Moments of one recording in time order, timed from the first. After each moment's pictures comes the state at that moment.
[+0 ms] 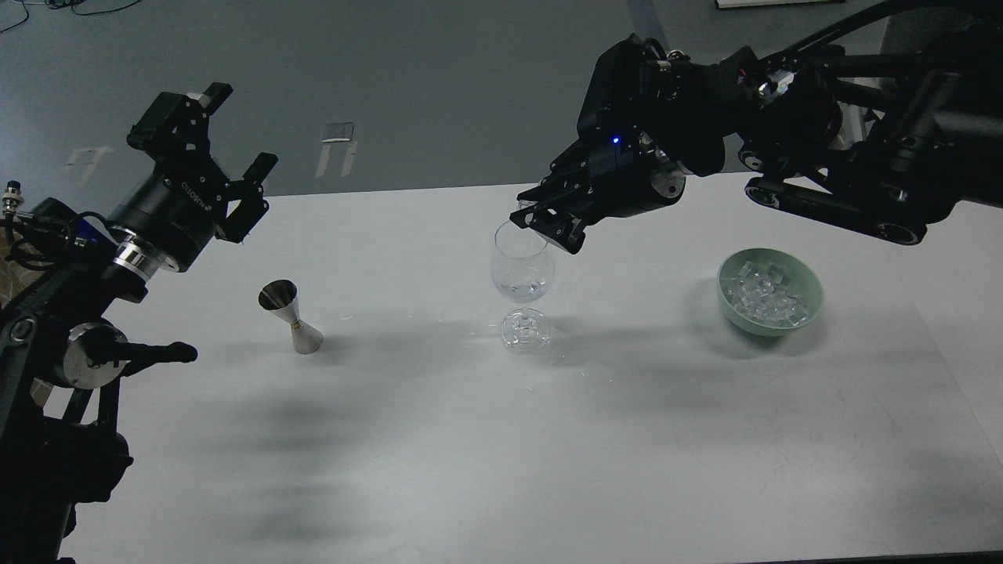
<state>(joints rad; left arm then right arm) -0.30 0.28 -1.63 -1.36 0.91 -0.45 0.11 1.55 -0.36 -0.17 1.14 -1.76 0.27 0.44</state>
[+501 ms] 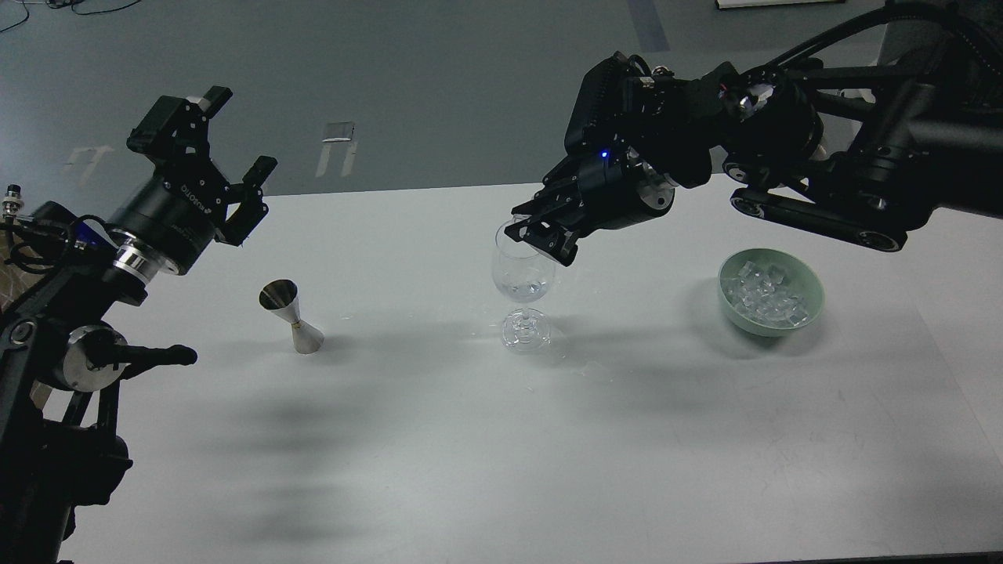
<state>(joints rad) -0.30 0.28 -1.64 -1.36 0.91 -0.45 0.11 1.55 -0.33 -0.19 1.13 -1.75 0.27 0.44</state>
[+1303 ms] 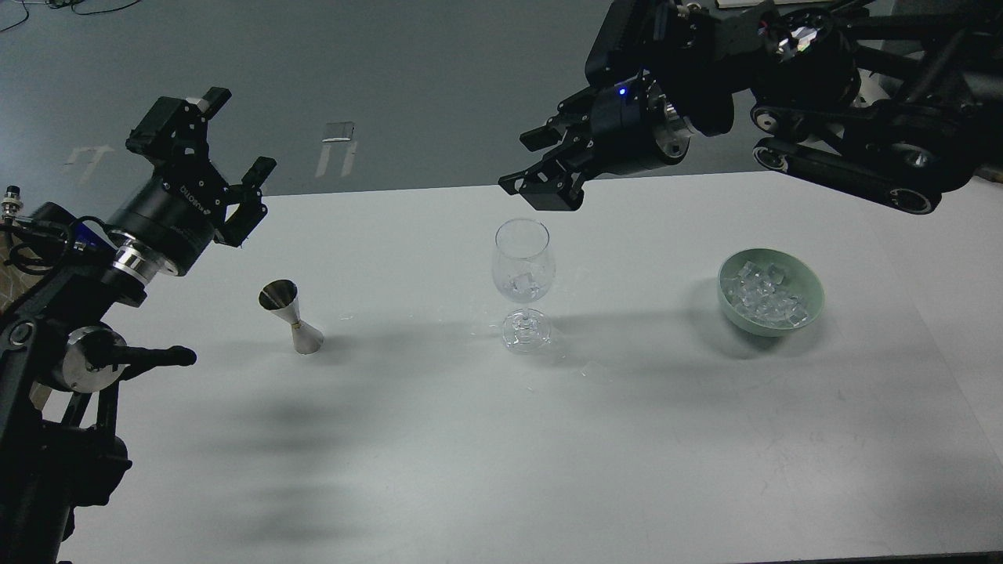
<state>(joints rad) -0.29 0.28 -1.64 -1.36 0.91 -0.45 0.11 1.64 -0.40 -0.09 1.06 -1.57 0.25 0.42</state>
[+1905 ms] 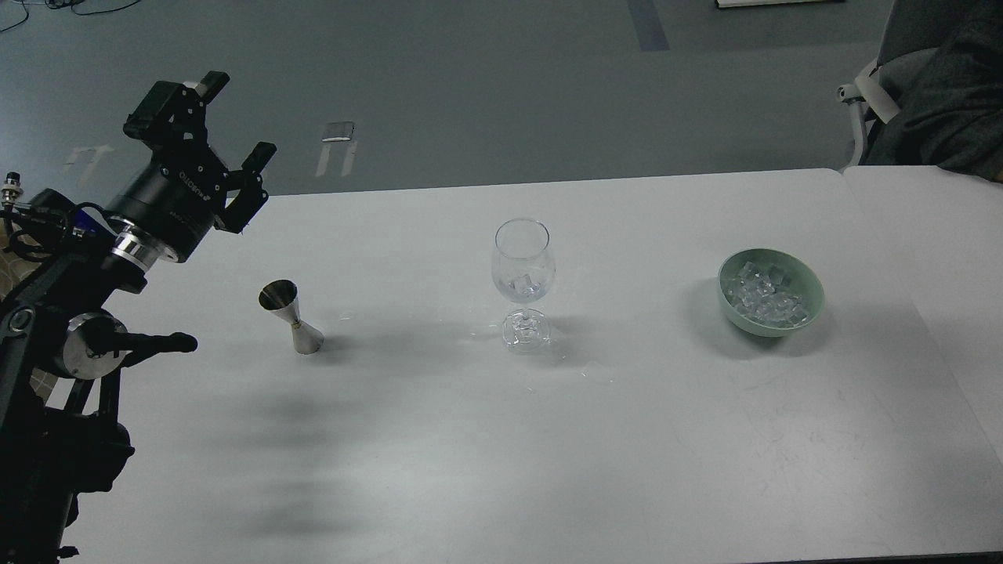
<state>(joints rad) -0.35 0.28 -1.63 -1.32 0.90 -0.45 0.11 1.44 -0.45 0.39 0.65 -0.75 0.25 0.42</state>
